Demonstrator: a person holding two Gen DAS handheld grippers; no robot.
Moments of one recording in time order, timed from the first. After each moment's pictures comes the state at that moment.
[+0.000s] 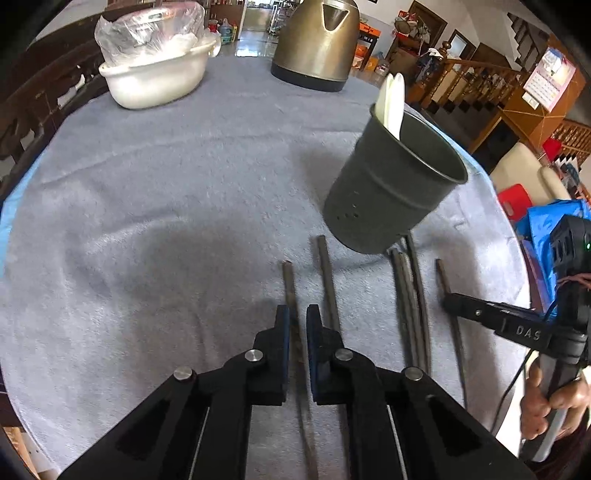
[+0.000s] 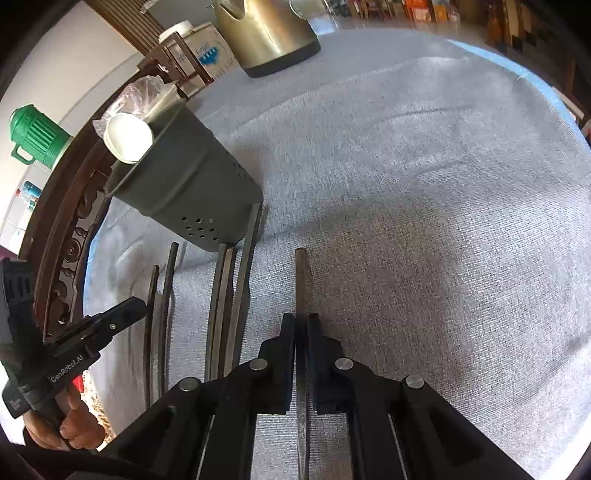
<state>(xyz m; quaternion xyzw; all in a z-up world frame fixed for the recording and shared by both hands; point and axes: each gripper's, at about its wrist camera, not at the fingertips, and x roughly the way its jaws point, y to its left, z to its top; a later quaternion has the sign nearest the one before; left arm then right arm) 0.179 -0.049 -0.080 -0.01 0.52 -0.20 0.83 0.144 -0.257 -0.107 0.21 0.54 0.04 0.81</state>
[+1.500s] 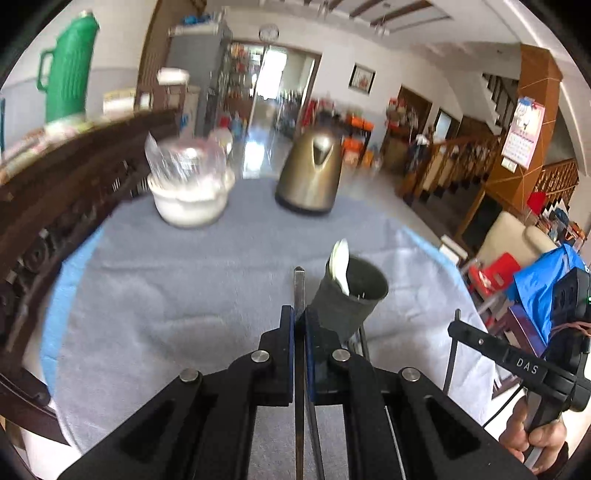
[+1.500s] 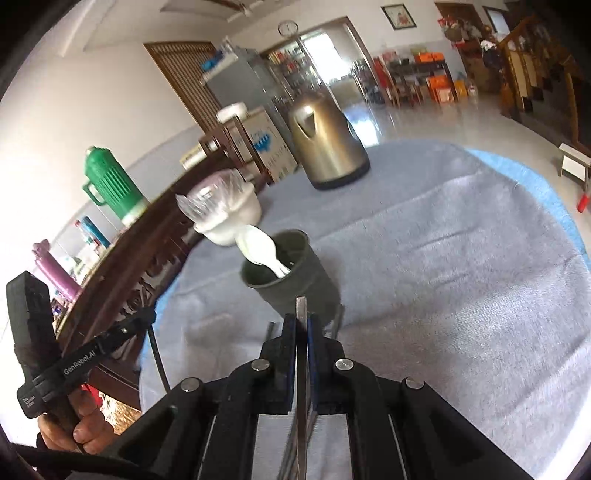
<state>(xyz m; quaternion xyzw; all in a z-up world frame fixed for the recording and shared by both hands) 0.115 -0.008 0.039 -0.05 0.33 -0.19 0.92 0.088 -0.243 -0.005 0.22 0.34 0.08 0.91</state>
